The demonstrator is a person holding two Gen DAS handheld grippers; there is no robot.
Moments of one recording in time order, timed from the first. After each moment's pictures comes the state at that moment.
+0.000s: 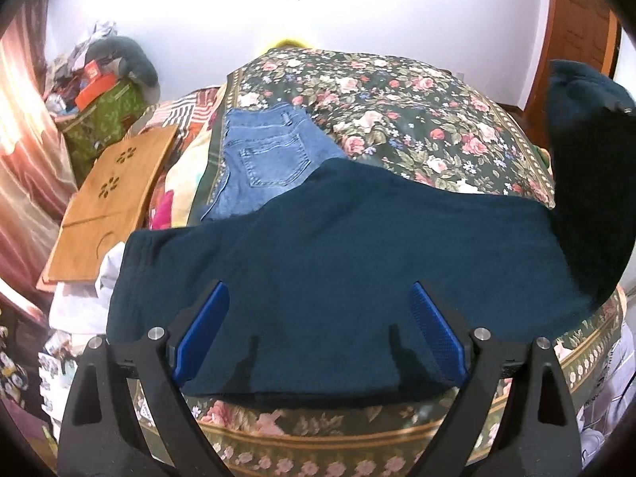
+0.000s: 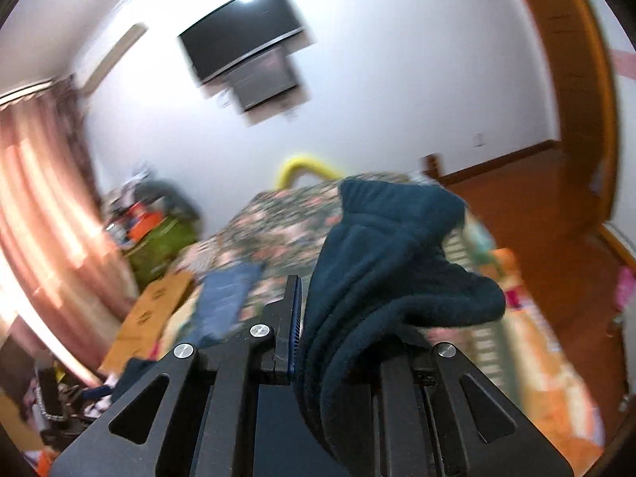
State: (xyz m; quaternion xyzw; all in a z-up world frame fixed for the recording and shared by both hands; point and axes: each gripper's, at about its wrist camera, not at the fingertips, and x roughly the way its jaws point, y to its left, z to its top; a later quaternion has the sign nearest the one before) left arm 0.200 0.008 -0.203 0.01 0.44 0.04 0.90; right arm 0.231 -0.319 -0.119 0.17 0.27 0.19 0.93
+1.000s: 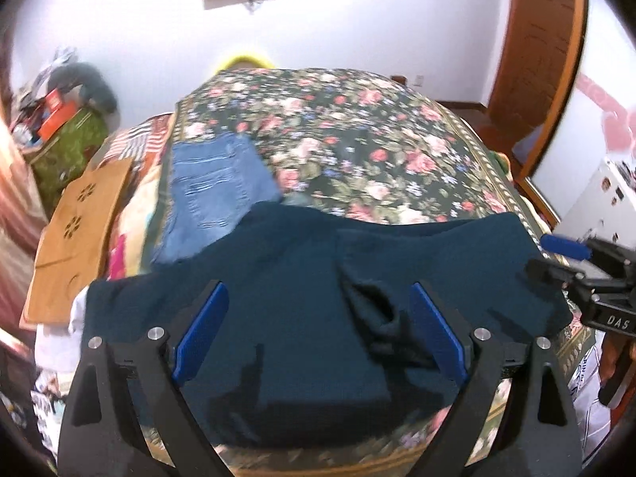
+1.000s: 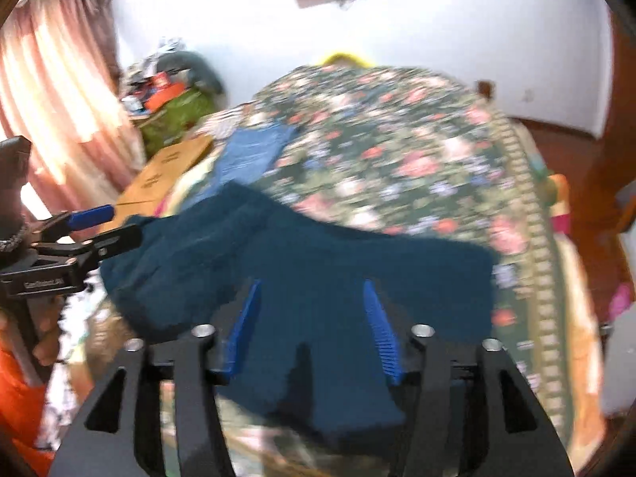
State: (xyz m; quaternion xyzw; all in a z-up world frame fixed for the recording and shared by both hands) left arm 0.241 -0.059 -0.181 0.03 0.43 -0.04 0.90; right arm 0.201 -0.260 -0.184 0.03 0.41 0.23 0.88
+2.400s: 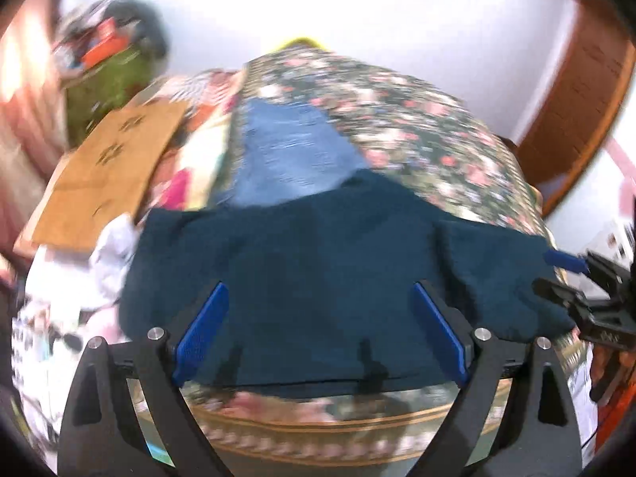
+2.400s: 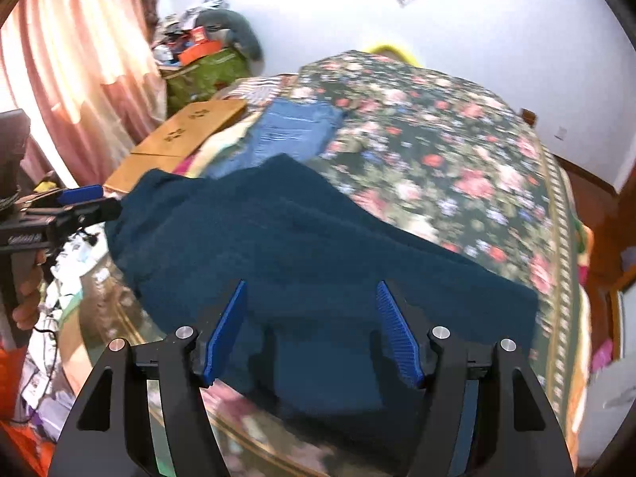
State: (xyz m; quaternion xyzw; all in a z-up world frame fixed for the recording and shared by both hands) left arm 0.186 0.083 -0.192 -0.09 0.44 0.04 0.89; right arm 0.194 -0.164 -0.185 -0.06 0.42 0.30 0.85
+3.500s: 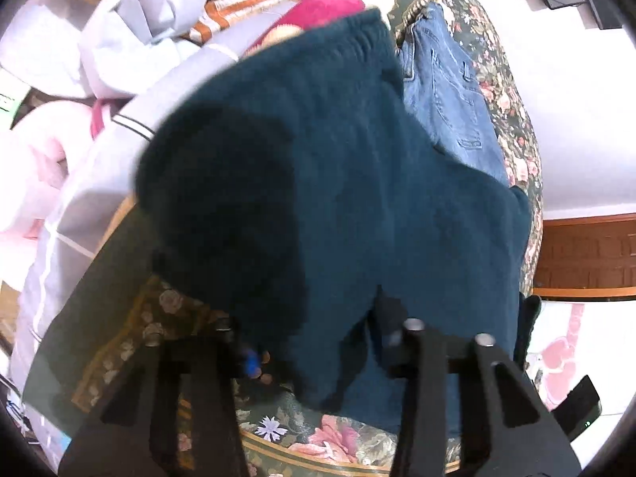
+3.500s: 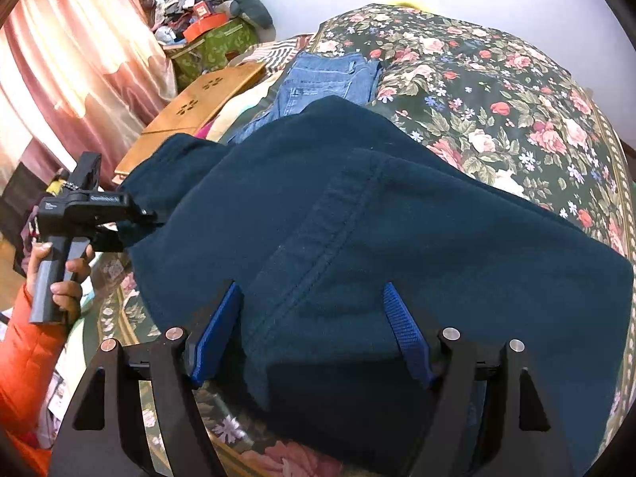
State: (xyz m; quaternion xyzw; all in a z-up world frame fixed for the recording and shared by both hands) left arm 0.196 0.223 -0.336 -0.41 0.54 0.07 0.73; right arm 0.198 -0.114 -0.233 -0.02 0.49 0.31 0.82
